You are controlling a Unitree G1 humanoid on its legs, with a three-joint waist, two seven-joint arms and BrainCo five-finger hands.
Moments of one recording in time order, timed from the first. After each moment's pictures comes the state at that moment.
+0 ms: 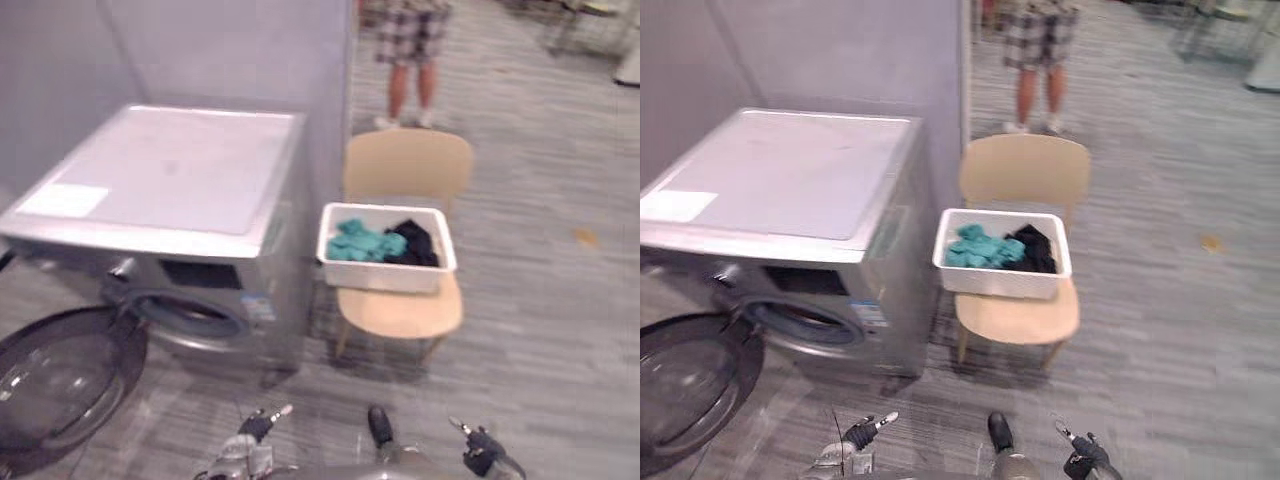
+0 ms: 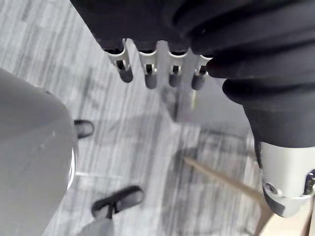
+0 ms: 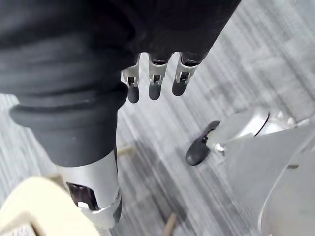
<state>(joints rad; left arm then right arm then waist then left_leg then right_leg) -0.07 0.05 0.11 1.23 0.01 -0.05 0.01 0.00 -0.15 -0.37 1.23 0.41 -0.07 0.02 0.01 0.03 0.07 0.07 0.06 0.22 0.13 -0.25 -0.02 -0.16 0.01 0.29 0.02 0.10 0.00</state>
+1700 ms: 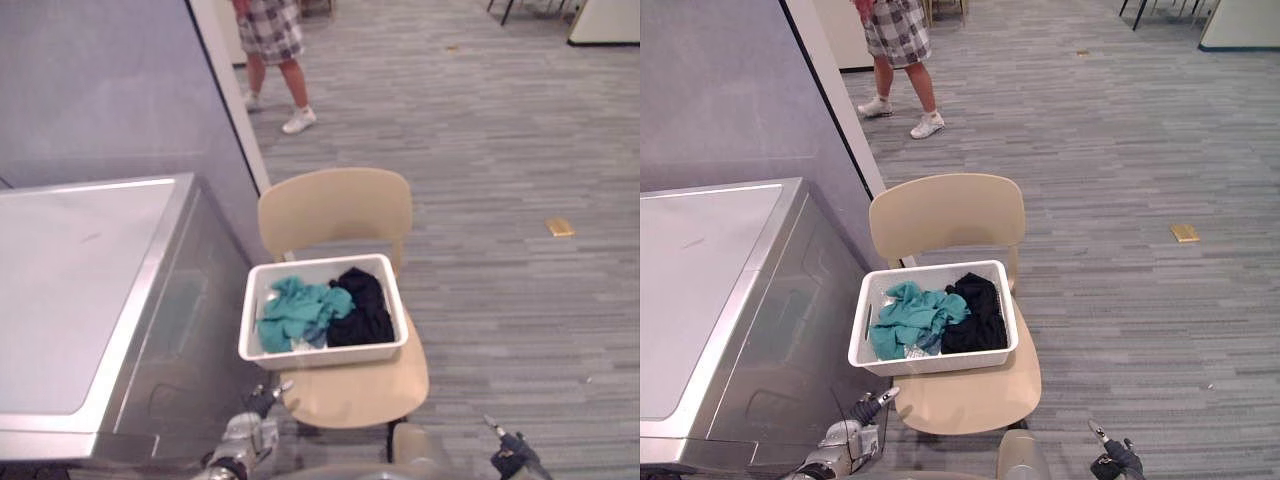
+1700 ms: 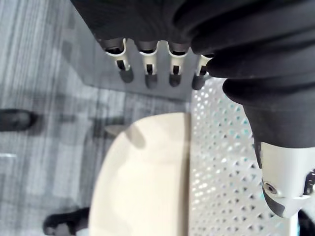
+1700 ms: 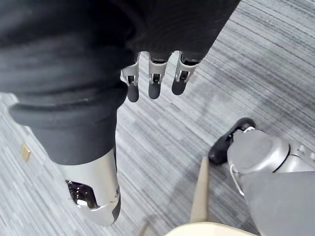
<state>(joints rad) -0.12 0.02 0.18 1.21 -0.07 -0.10 0.05 0.01 -0.19 -0.58 1.19 0.40 -0.11 0.02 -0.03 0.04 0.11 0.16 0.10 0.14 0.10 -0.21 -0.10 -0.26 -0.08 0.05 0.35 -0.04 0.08</state>
